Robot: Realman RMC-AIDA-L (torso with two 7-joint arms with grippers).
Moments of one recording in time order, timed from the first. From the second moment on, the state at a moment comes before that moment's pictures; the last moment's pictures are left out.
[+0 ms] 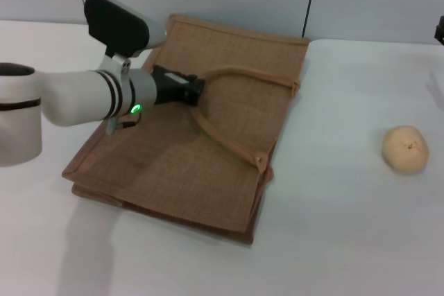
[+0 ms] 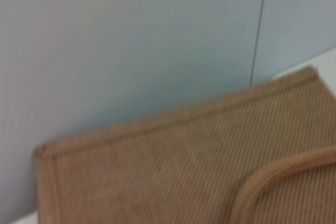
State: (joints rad) left arm -0.90 -2.02 1.73 0.17 -2.28 -0.45 1.91; right arm 0.79 2.02 -0.41 -0.03 -0.83 -0.65 0.11
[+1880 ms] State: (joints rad) left arm -0.64 -2.03 1.27 1.63 -0.77 -1.18 0.72; right arm 0.70 2.02 -0.59 -0.25 -1.63 -0.89 1.02
